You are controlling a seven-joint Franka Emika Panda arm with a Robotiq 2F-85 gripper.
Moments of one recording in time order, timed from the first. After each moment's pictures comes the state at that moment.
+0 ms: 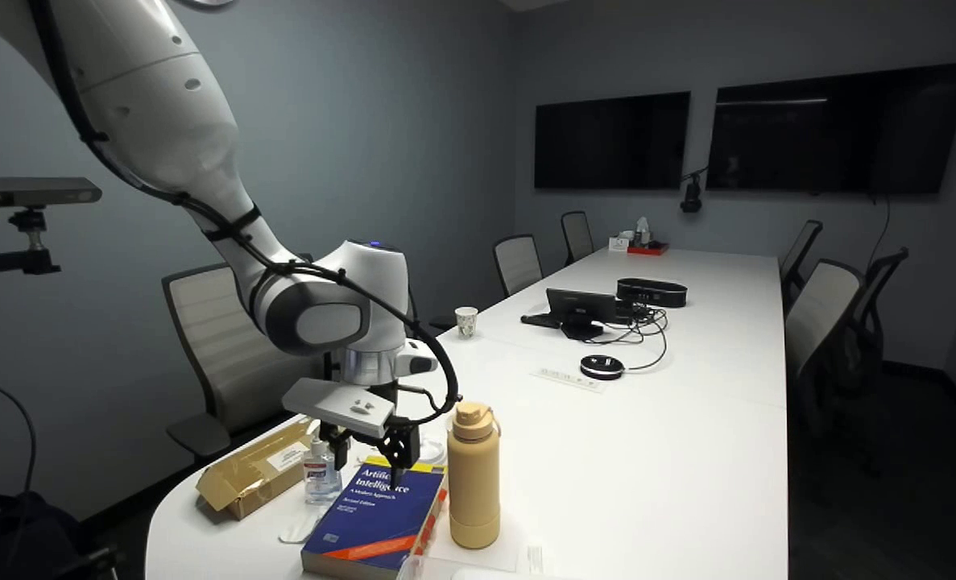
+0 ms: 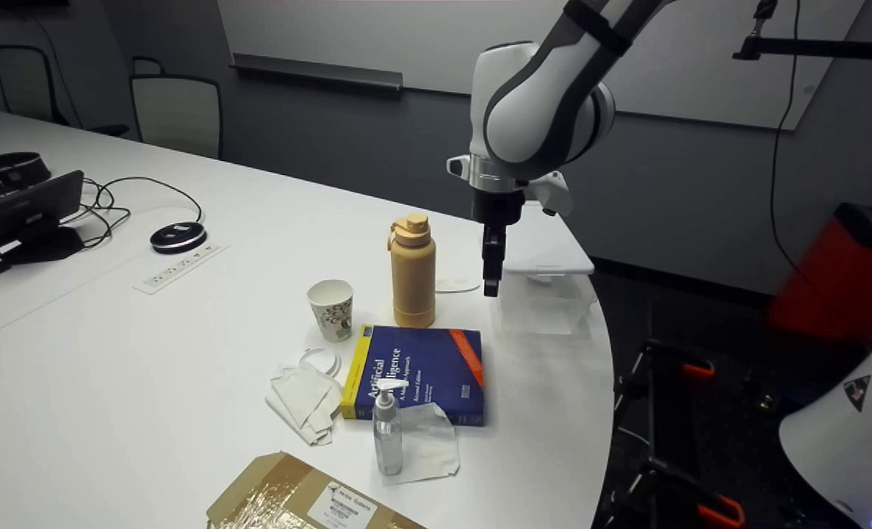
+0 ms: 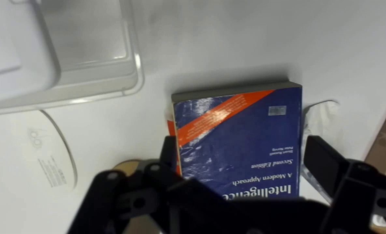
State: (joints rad) arm -0.32 0.27 0.05 -2.41 0.06 2.61 -0.59
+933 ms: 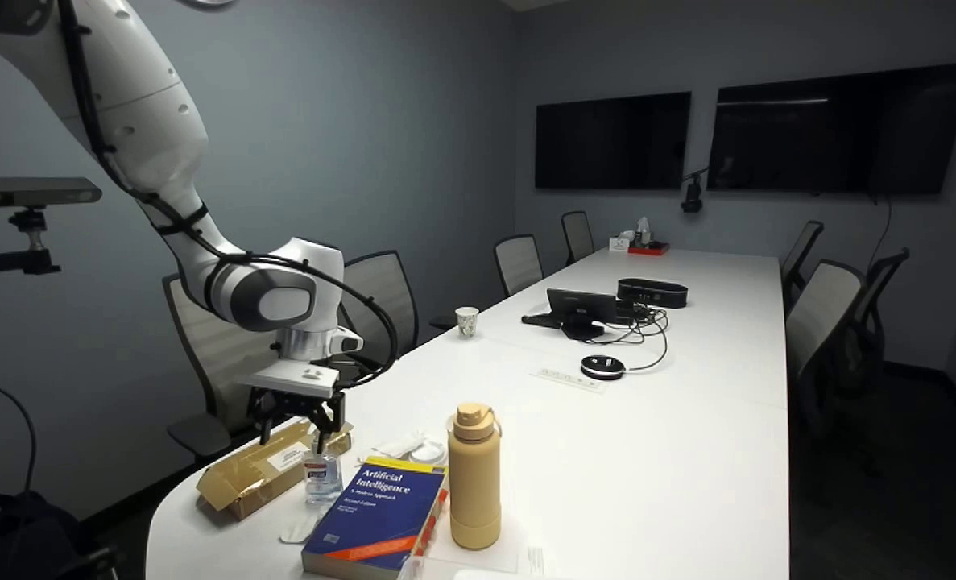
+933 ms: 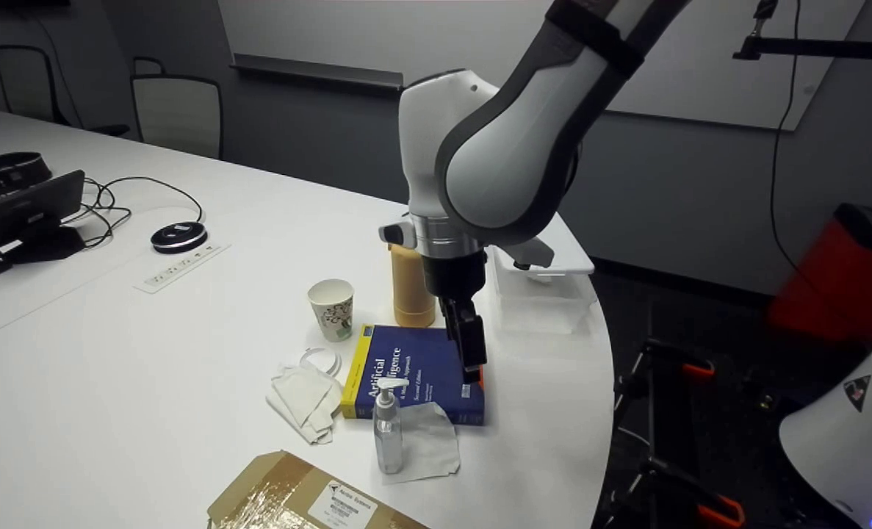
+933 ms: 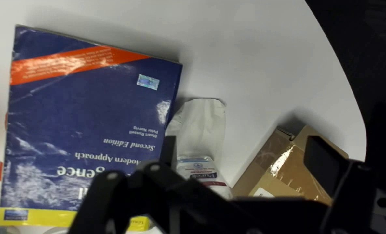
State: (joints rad) arm -0.08 0.29 0.14 -2.39 0.10 2.53 -0.64
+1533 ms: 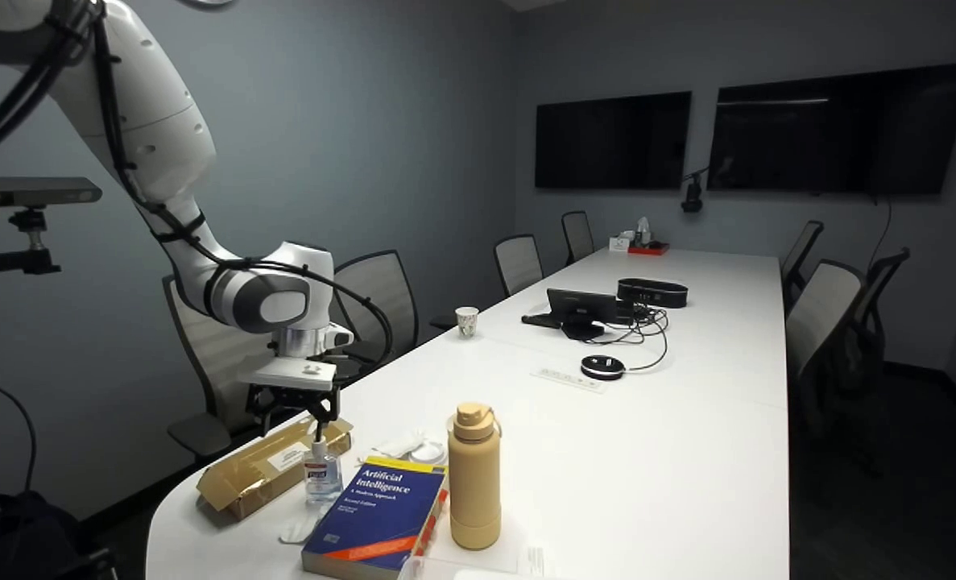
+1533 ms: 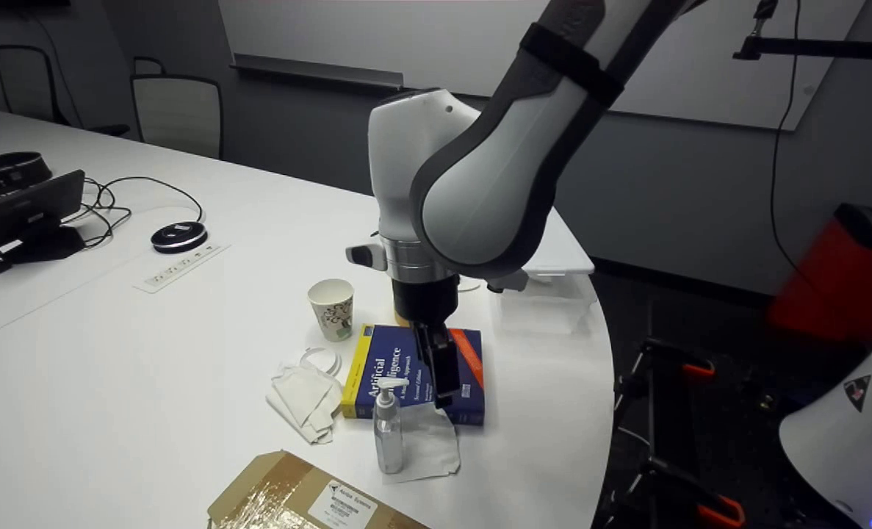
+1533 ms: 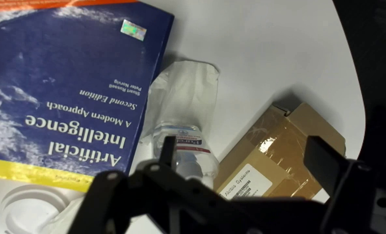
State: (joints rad) arm -0.05 0.37 0.18 -2.33 0.08 2.59 -0.64
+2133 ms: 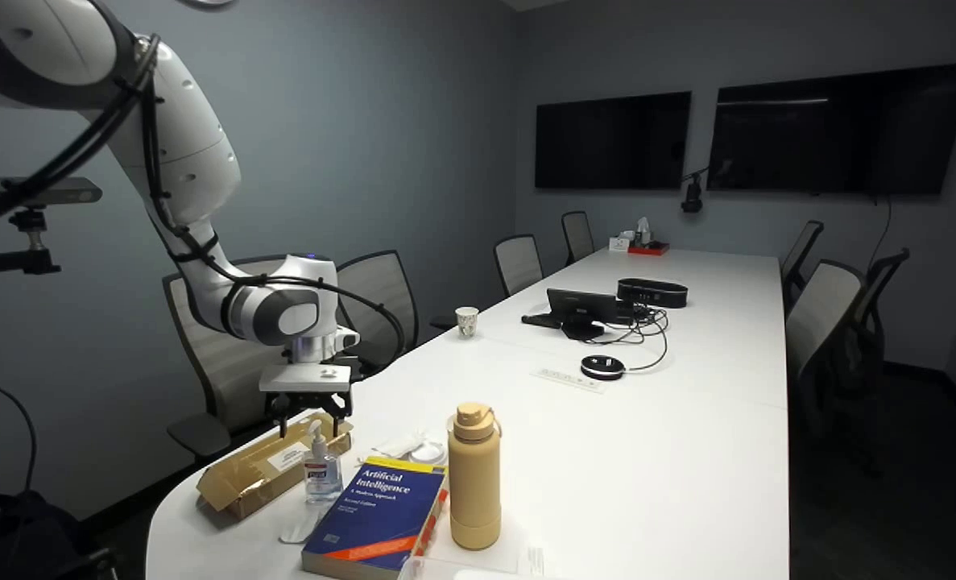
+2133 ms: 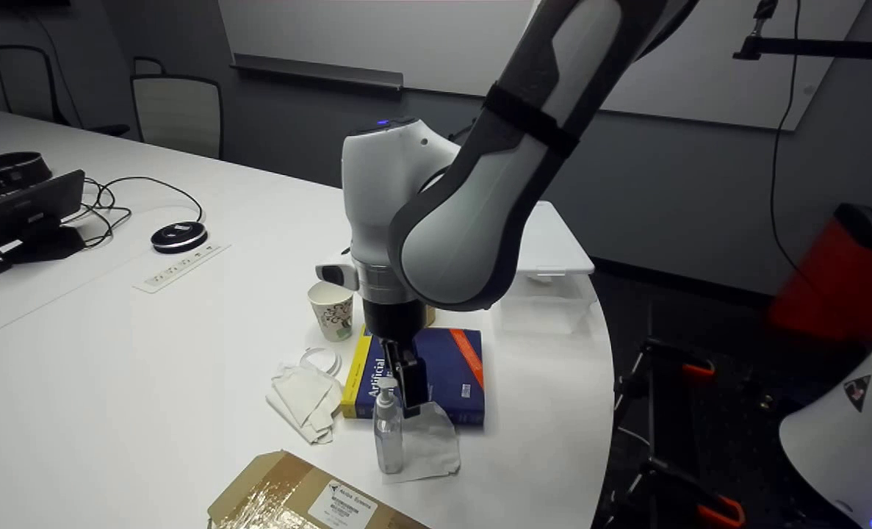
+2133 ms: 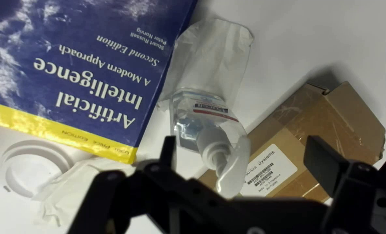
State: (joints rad) arm -0.03 0.50 0.19 -2.23 -0.02 2.69 -0.64
